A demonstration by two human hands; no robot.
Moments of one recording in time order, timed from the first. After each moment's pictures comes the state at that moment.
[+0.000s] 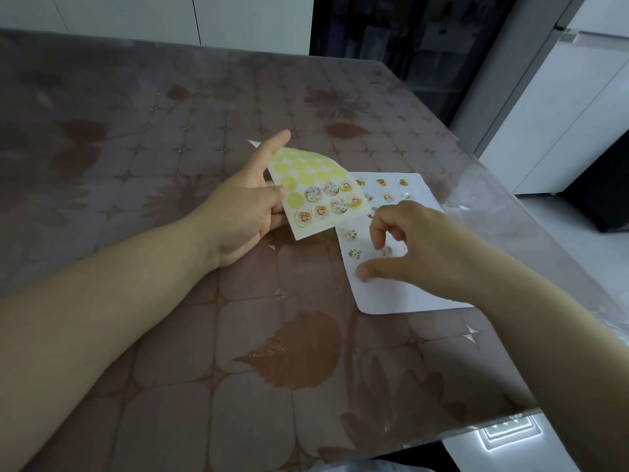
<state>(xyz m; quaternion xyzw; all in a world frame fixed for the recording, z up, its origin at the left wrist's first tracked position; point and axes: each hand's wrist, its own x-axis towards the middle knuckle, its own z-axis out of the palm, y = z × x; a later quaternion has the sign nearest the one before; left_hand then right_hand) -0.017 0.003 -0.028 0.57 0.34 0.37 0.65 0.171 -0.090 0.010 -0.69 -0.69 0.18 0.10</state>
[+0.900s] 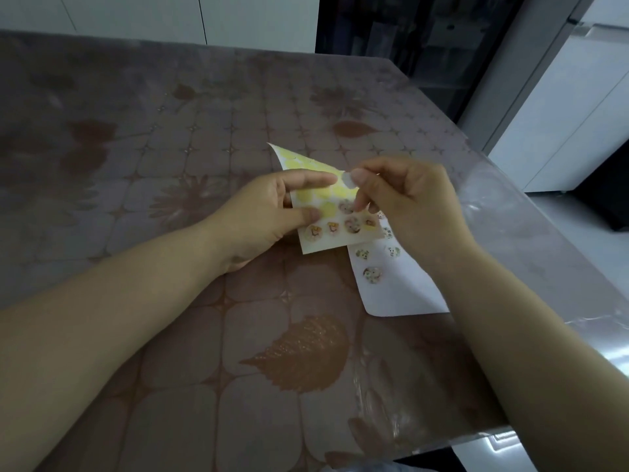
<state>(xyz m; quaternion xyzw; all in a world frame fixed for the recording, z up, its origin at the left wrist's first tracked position) -0.016 0.000 -0.029 0.65 0.33 0.31 0.61 0.153 -0.057 -0.001 -0.59 -0.62 0.23 0.46</state>
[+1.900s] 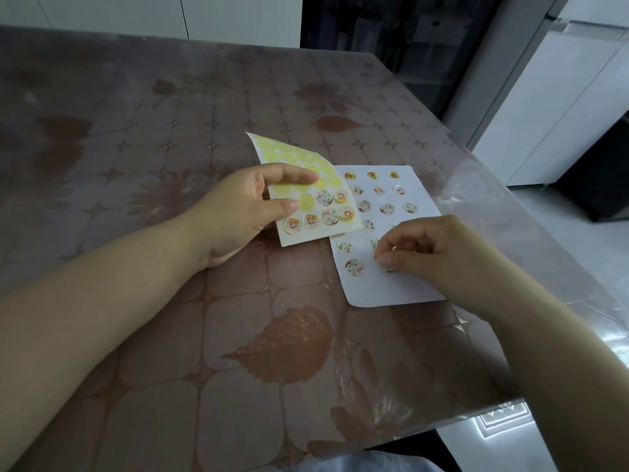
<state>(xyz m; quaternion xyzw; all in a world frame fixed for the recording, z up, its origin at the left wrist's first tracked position) -0.015 -0.002 -0.029 0.63 0.34 0.31 0.63 0.196 -0.109 -0.013 -0.67 -0.62 0.30 0.27</state>
